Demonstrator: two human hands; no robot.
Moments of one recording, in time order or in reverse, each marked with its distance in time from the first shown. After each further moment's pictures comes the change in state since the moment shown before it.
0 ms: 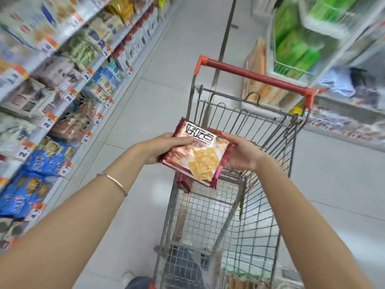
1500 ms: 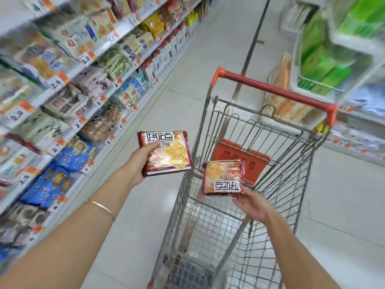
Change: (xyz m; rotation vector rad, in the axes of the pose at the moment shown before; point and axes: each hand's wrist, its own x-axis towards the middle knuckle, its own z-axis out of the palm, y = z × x) left_hand -0.037 -0.042 -0.015 -0.525 0.582 0.025; right_hand 0.034 0.131 -0.087 0.494 0.099 0.045
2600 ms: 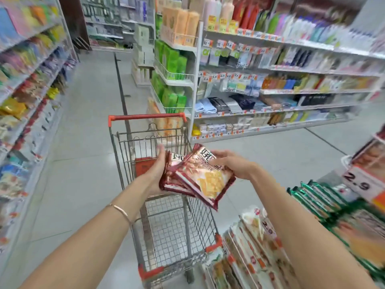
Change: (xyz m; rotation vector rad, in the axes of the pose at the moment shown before) left_hand -0.241 -0.049 0.081 0.501 -0.922 -0.124; right_hand -0.391 0.073 0.072 -0.708 0.333 -0.653
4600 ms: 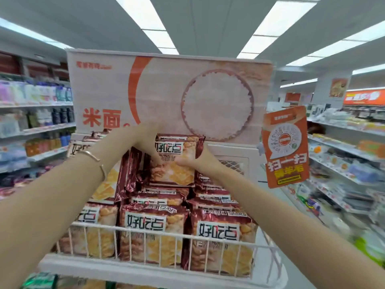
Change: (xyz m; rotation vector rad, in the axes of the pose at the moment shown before) left_hand -0.147 0.011 0.743 1.900 -0.641 1.355; right_hand -0.583 0.097 -0.355 -0.095 1.335 -0.045
